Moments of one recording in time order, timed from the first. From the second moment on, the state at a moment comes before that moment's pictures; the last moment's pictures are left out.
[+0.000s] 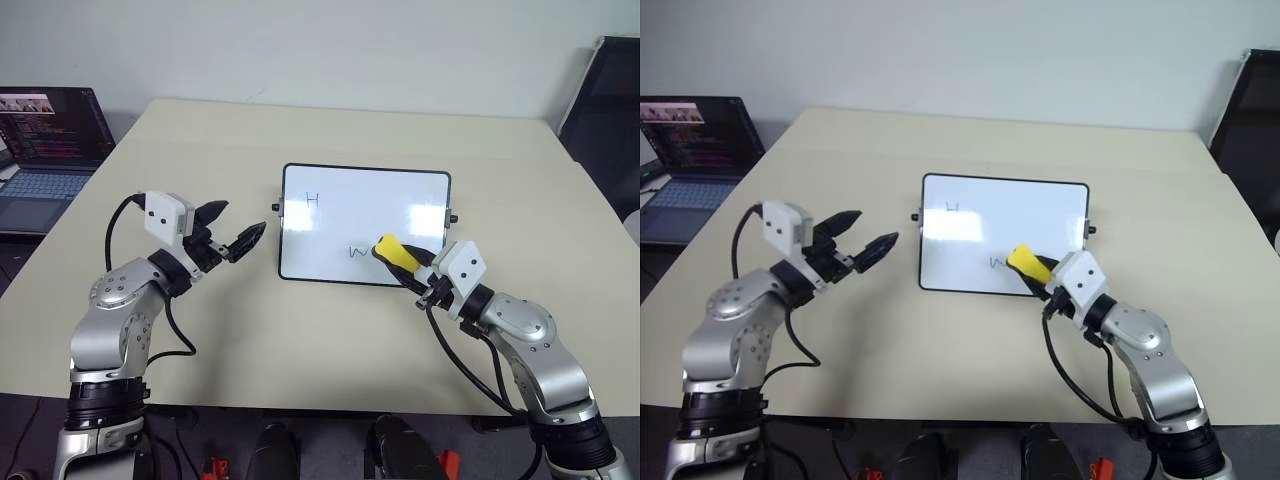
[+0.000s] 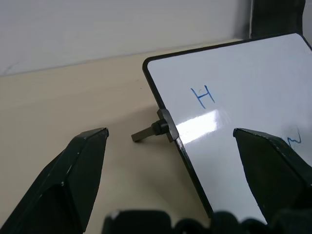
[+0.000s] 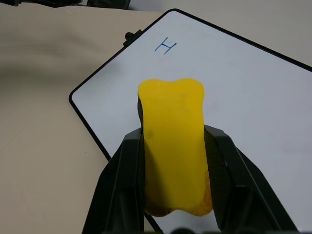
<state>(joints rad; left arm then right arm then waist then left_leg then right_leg) -0.32 0.57 0.24 -0.09 -0.44 0.37 -0.69 -0.18 -0.42 0.10 -0.43 0.14 0.34 0.58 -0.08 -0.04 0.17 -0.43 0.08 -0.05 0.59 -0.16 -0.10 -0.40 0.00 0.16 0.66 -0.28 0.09</state>
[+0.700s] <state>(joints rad) -0.42 0.64 0.15 0.04 -0.38 0.37 -0.80 -0.83 -0.26 0.41 0.07 -0.14 0.40 0.54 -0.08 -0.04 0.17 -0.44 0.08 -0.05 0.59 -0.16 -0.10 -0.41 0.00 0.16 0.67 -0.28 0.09</state>
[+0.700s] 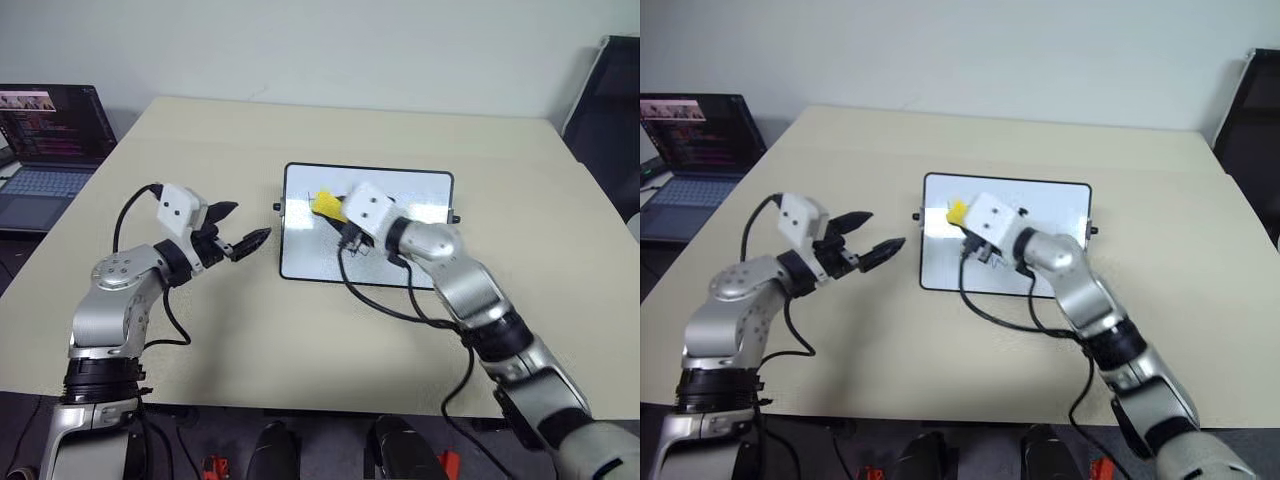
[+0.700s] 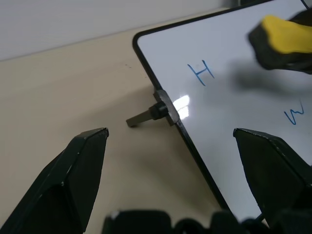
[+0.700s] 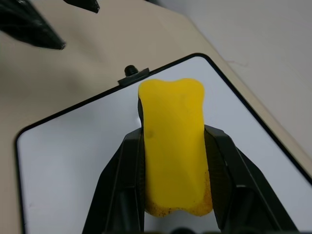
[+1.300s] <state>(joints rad) -0.40 0.66 0.11 0.00 -0.38 0.37 -0.88 -1.07 -0.23 0.52 0.43 -0.30 0.31 0.70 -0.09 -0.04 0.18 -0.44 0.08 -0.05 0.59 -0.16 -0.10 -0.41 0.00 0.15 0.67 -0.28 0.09</state>
